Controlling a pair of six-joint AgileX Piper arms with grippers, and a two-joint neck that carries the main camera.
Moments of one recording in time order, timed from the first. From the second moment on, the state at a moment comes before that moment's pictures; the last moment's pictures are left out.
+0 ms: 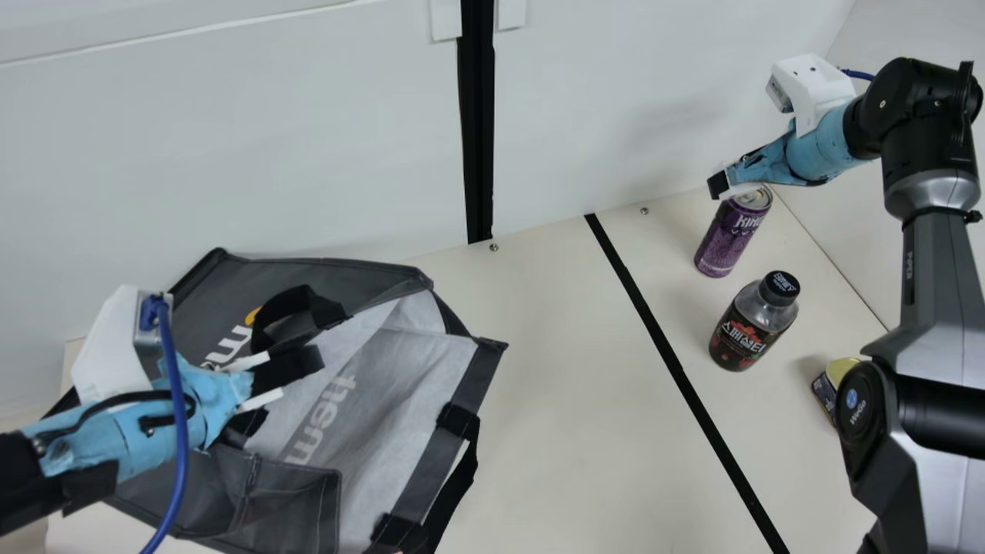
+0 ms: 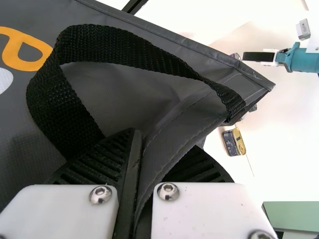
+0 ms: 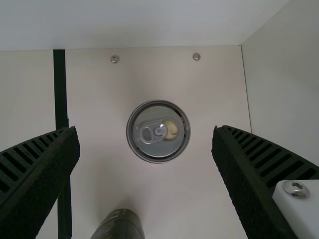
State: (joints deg) left arm -15.2 88.8 -71.8 -62.4 47.5 25.9; right arm -30.3 120.5 -128.9 9.3 69.9 -27.4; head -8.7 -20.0
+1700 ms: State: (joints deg) left arm -15.2 88.8 -71.8 -62.4 47.5 25.9; right arm -30.0 128.0 -134.5 13.0 70.0 -33.7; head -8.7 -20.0
